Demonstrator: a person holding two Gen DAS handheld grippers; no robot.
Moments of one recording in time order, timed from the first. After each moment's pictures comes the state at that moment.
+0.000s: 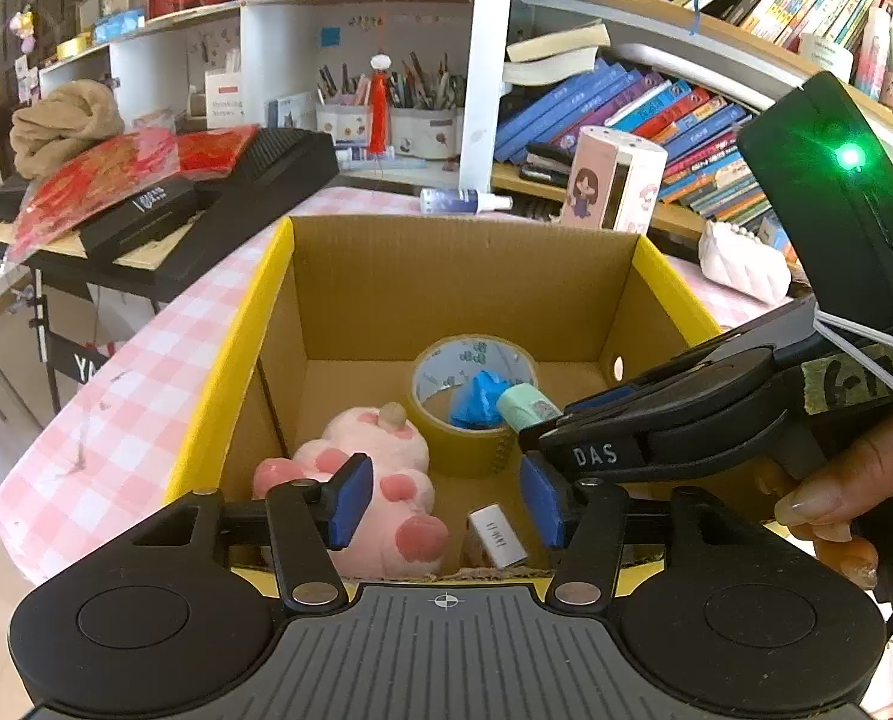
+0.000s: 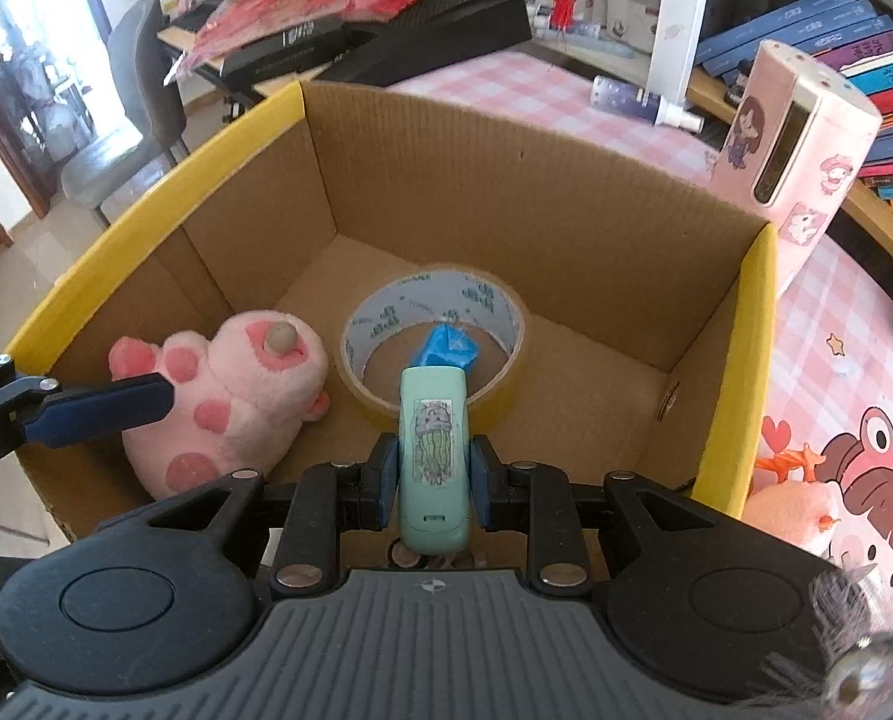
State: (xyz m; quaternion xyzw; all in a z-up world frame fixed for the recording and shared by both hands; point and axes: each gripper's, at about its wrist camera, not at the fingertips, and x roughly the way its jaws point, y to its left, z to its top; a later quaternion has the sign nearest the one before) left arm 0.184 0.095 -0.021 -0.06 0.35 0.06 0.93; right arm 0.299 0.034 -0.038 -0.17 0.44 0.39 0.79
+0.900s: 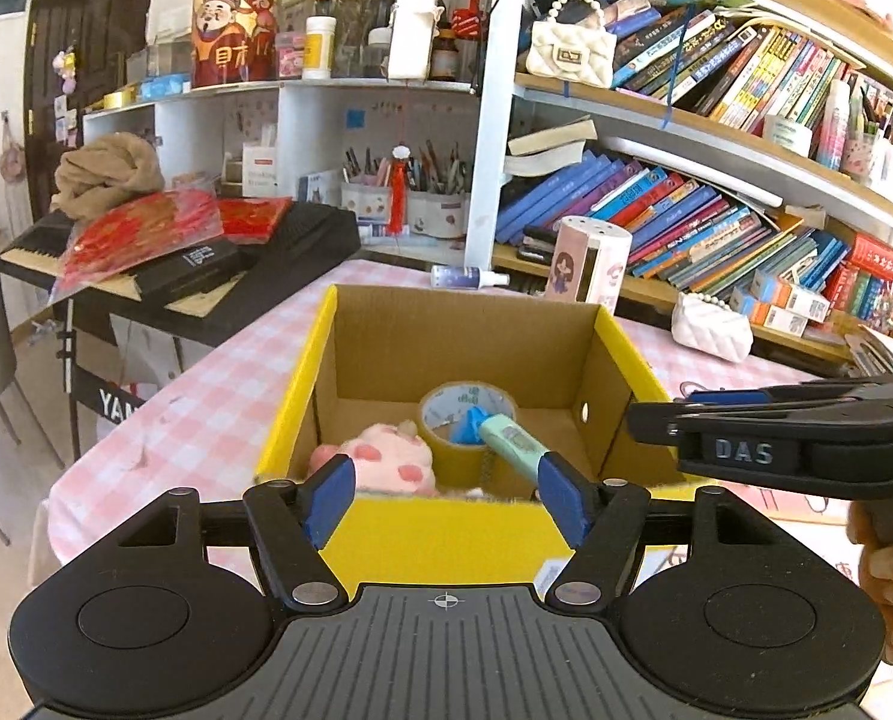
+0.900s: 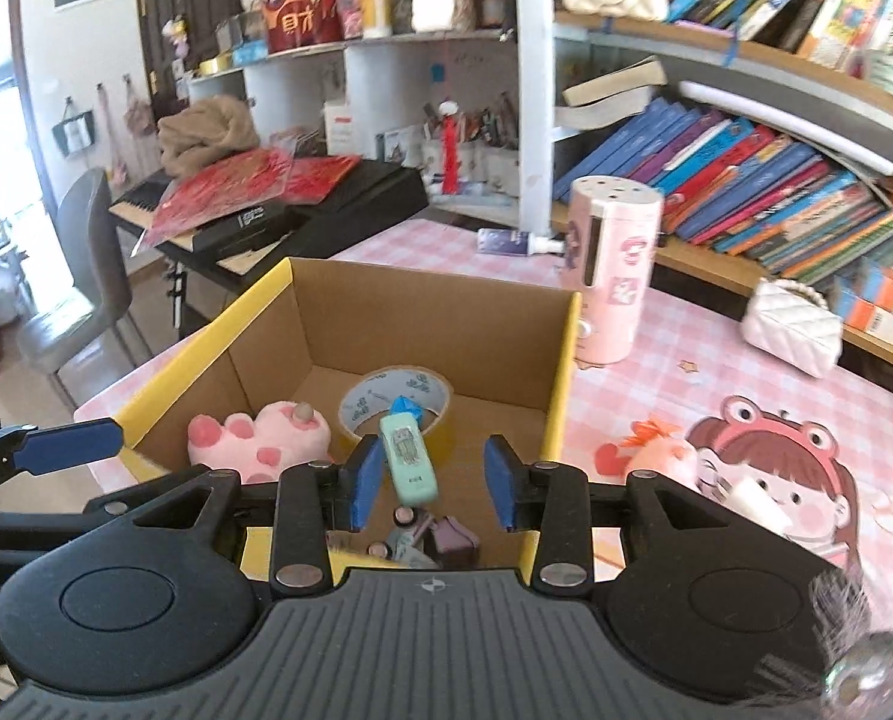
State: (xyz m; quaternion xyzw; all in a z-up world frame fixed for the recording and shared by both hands) left arm 0.103 0.083 0.017 -0.07 0.28 0.07 0.96; right arm 0.194 -0.051 0.025 -0.07 0.31 0.31 0.90
